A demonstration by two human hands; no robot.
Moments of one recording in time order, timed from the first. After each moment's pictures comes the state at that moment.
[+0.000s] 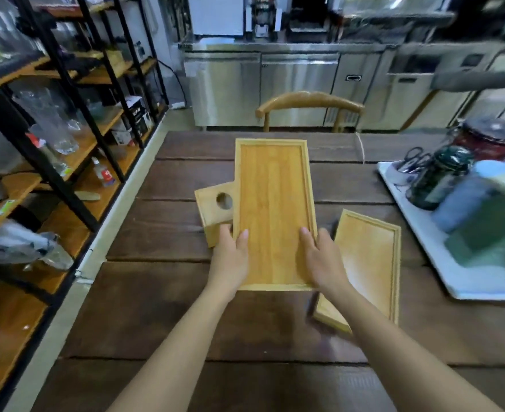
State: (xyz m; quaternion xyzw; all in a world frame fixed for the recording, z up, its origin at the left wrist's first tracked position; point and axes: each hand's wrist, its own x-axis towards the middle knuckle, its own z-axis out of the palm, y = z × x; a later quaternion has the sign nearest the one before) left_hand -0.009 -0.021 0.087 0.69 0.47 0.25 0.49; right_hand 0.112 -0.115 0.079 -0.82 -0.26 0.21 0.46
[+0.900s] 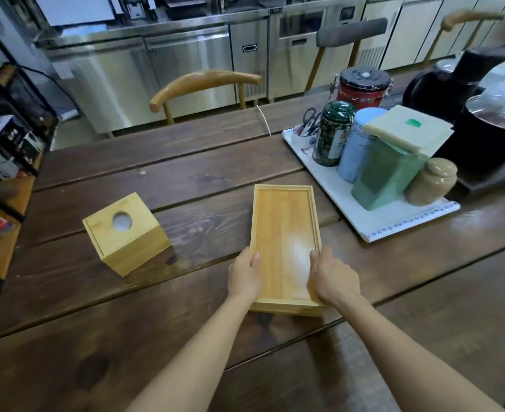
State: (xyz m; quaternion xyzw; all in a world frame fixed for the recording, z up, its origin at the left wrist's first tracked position) left_hand 0.109 -0.104 -0.004 0.80 0.38 0.05 0.47; right_hand 0.190 -0.242 0.000 -0.97 -0.14 0.13 0.17
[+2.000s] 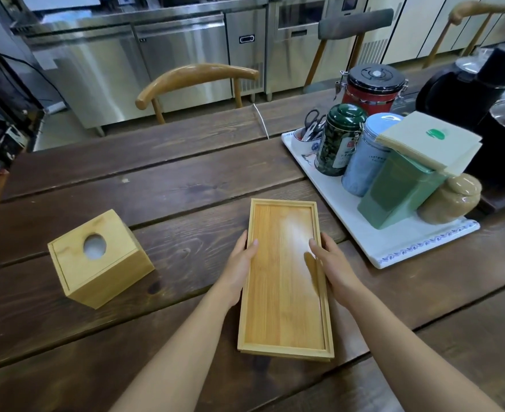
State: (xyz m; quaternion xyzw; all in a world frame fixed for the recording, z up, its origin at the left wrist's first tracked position) left_hand 0.174 -0.057 -0.009 0.59 0.33 -0.01 0.74; right_hand 0.265 -0.216 -0.008 -0.74 -0.01 0.31 0.60
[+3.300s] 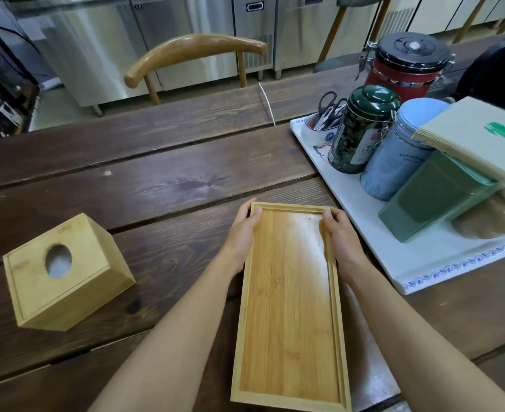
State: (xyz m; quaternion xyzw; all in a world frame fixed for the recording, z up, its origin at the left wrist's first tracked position) left_hand 0.254 -0.022 -0.018 0.61 0.34 0.02 0.72; right_hand 0.343 -0.177 -0.028 -0.75 0.01 0.26 0.61
